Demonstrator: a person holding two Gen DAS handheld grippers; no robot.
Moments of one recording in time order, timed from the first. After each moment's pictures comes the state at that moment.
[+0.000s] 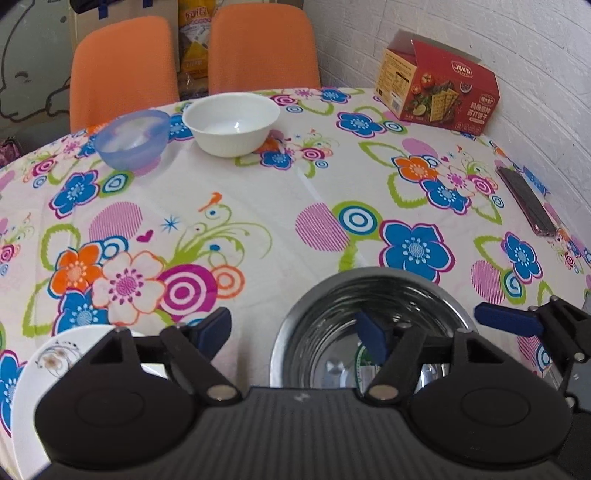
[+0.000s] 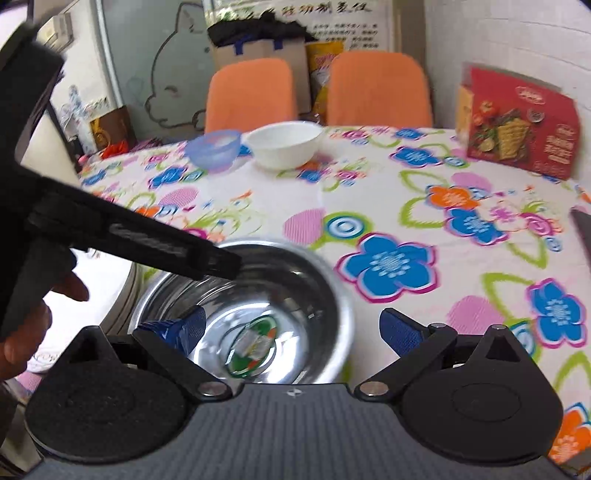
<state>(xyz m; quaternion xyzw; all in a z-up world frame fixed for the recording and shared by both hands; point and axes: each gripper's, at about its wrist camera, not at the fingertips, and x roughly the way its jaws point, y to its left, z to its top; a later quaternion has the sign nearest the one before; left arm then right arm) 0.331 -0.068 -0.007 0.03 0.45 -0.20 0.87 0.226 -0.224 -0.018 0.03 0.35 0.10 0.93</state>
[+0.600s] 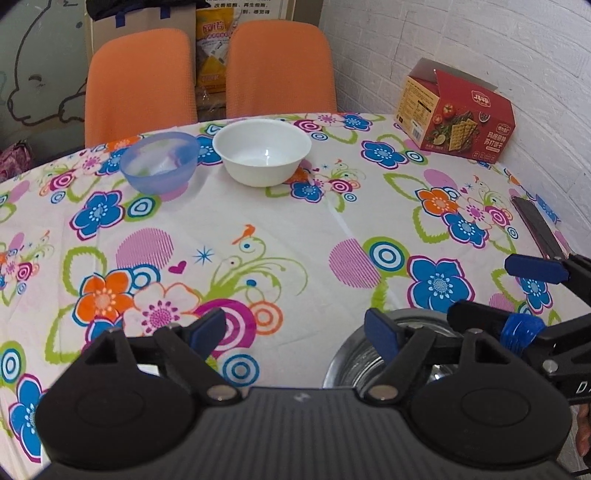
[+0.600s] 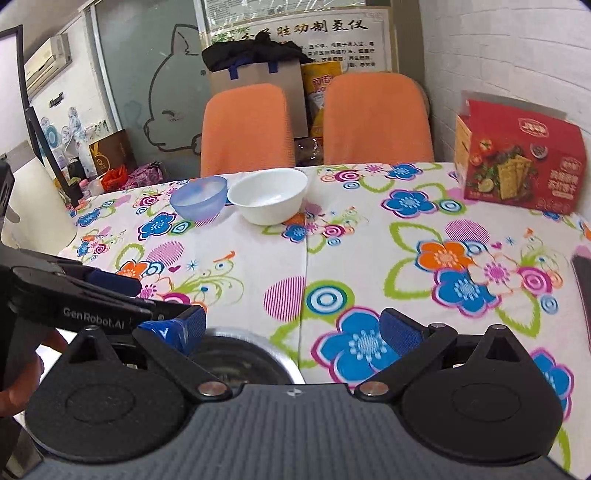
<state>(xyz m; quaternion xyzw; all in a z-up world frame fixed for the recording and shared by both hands) 0.358 -0.045 0.002 0.02 0.43 -0.18 0.88 0.284 -0.243 0.014 0.04 0.33 0.11 0.94</state>
